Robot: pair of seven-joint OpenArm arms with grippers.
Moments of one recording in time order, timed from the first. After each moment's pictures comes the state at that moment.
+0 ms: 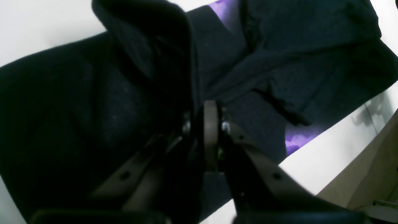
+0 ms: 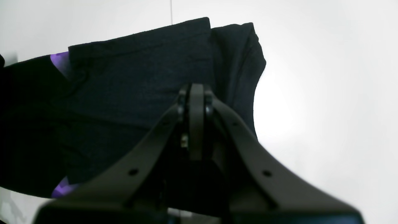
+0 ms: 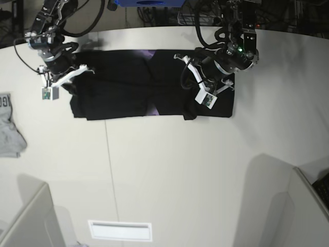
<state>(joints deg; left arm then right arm) 18.4 -1.8 -0.5 109.7 -19.9 -25.3 57.5 -21.7 -3.8 29.1 111.2 20.2 26.1 -47.2</state>
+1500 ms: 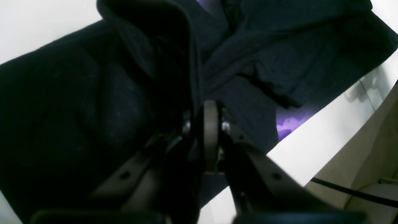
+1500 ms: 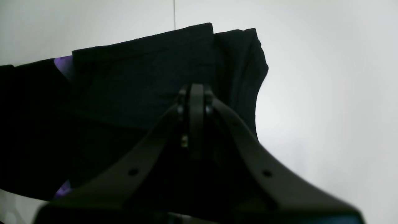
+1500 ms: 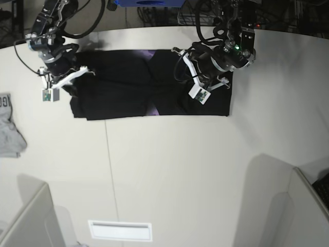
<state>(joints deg) 19.0 -4.5 3.6 109.8 -19.9 -25.3 57.7 -21.1 -3.8 28.7 111.1 20.2 26.1 -47.2</state>
